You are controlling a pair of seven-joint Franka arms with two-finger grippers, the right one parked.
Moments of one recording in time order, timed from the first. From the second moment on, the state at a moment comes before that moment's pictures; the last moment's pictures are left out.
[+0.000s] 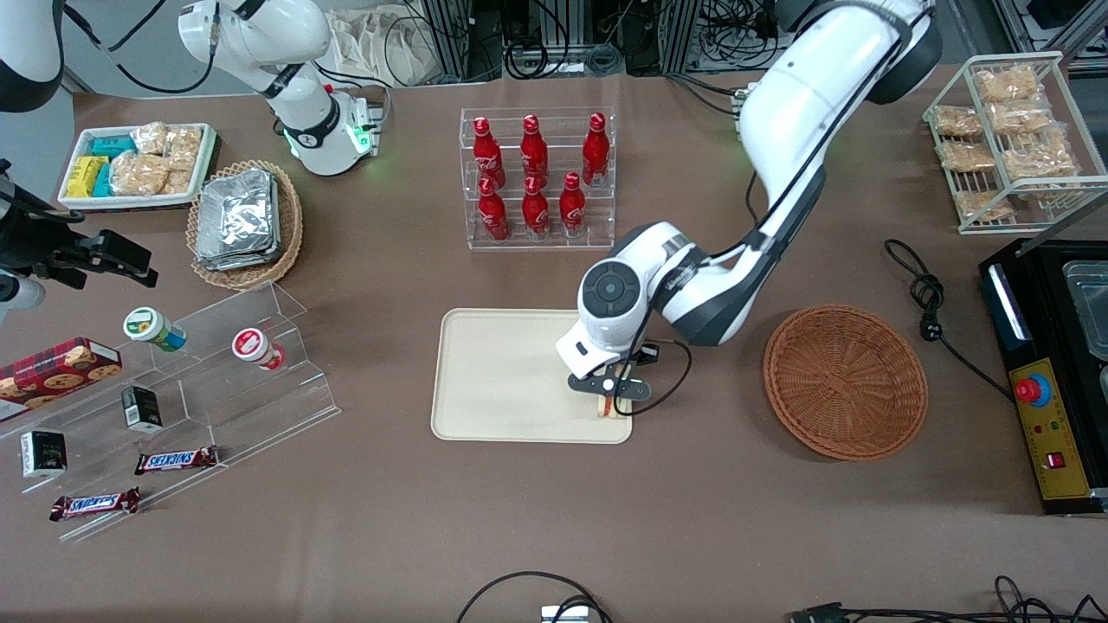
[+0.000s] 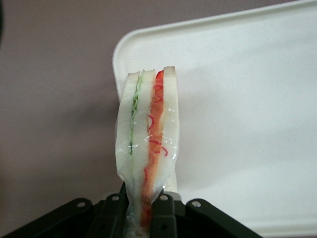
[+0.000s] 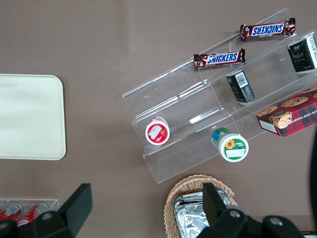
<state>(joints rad) -0.34 0.80 -0.43 -1.40 0.37 2.03 -0.69</state>
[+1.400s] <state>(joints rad) -0.35 0.62 -0.35 -1.42 0.32 2.12 -0.71</state>
